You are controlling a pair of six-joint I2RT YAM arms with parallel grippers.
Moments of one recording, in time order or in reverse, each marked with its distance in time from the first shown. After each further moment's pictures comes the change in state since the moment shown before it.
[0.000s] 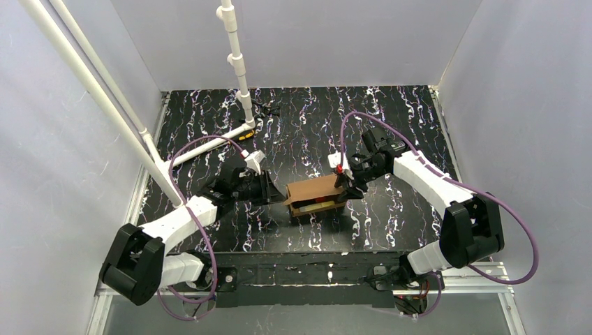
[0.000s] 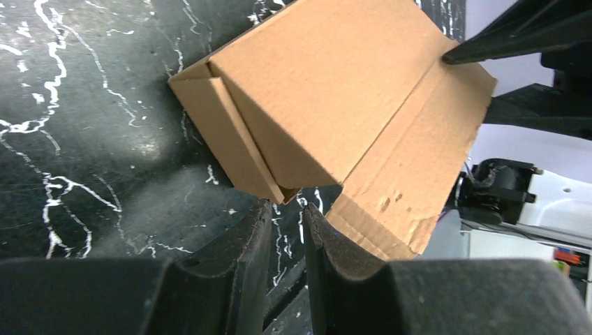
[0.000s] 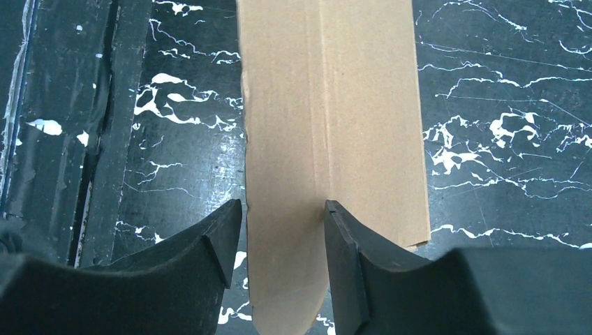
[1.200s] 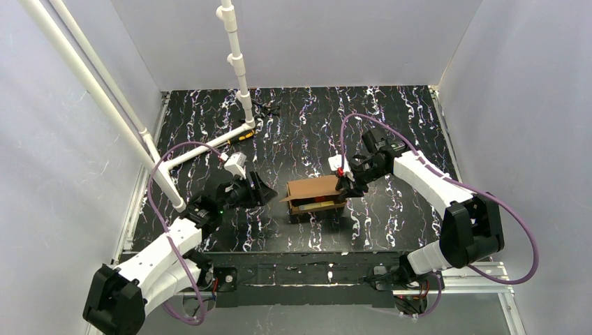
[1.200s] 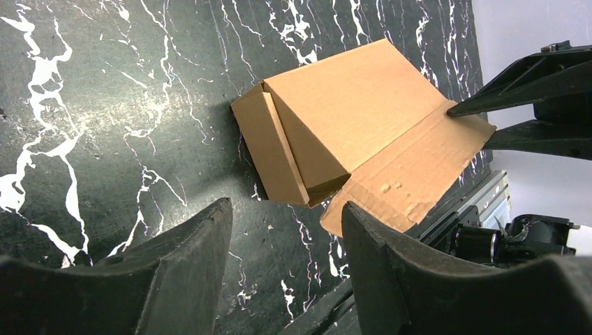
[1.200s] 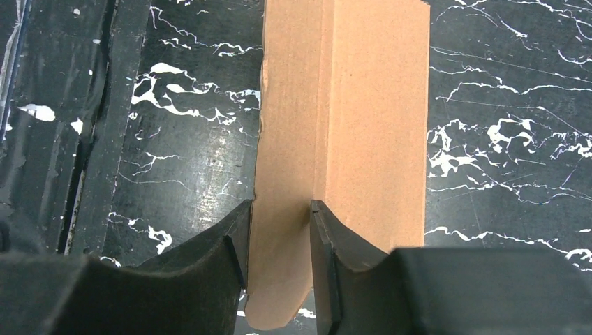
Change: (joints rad) left arm -0.004 -0.312 -0.120 -0.021 -0.257 0.000; right arm -0.002 0.000 0.000 -0.014 0.010 -0.054
